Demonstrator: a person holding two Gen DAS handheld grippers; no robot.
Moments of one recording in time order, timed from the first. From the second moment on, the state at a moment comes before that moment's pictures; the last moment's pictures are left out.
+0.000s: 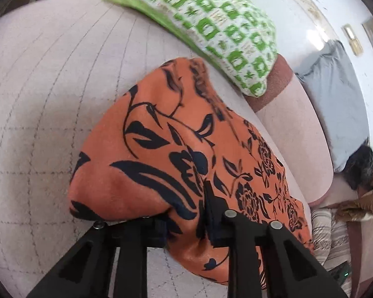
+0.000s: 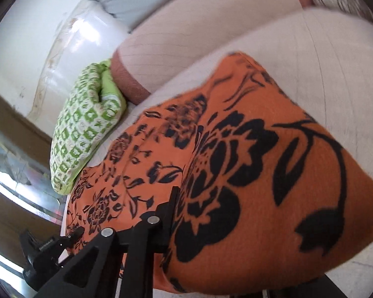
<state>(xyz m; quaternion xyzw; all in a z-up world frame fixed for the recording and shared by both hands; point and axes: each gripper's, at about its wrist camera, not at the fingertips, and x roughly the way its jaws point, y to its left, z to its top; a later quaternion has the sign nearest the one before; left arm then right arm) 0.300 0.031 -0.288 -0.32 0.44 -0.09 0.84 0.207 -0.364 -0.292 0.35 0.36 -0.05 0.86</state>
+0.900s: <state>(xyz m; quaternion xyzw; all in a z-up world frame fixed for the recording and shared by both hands) 0.209 0.025 -0.259 -0.18 0.45 -0.06 0.87 0.120 -0.431 -0.319 0.52 0.42 -0.03 0.74</state>
